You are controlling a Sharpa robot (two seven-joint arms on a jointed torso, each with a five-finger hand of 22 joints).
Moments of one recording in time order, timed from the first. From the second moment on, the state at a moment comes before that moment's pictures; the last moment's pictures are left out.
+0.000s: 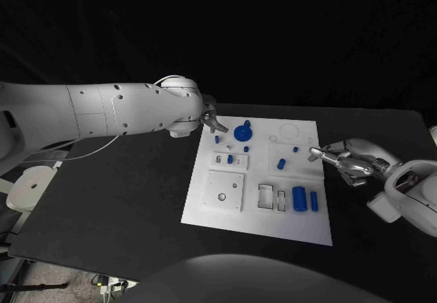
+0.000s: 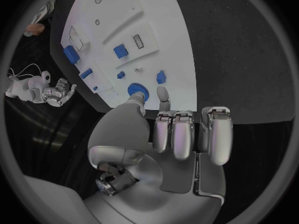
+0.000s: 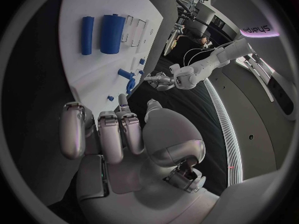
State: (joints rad) left arm 1.44 -0.81 -0.23 1.42 -1.17 0.04 -0.63; left_hand 1.05 0.05 -0.09 0.29 0.44 1.04 0.03 0.29 1.27 1.47 -0.03 1.58 1.31 1.47 -0.07 1.57 1.31 0.02 1.47 0.04 1.57 1.31; right arm 1.30 -0.95 -0.21 1.67 -0.84 -0.19 -0.03; right_hand 1.08 0.25 -0.19 0.29 0.36 0.76 0.16 0.25 0.38 1.47 0.09 1.57 1.31 1.47 0.04 1.57 1.31 0.05 1.40 0.14 1.38 1.31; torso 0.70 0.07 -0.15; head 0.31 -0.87
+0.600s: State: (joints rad) left arm 1.42 -0.78 -0.23 1.38 -1.19 0.06 -0.63; left_hand 1.05 0.05 -0.10 0.29 0.44 1.04 0.03 0.29 1.26 1.47 -0.03 1.58 1.31 1.47 -0.07 1.57 1.31 0.02 1.47 0.04 1.57 1.31; right arm 1.30 -0.94 -0.21 1.66 -0.84 -0.19 -0.03; right_hand 1.08 0.25 -0.19 0.29 0.36 0.76 0.16 0.25 0.38 1.47 0.09 1.57 1.31 1.47 0.04 1.57 1.31 0.05 1.40 0.14 1.38 1.31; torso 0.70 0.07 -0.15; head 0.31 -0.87
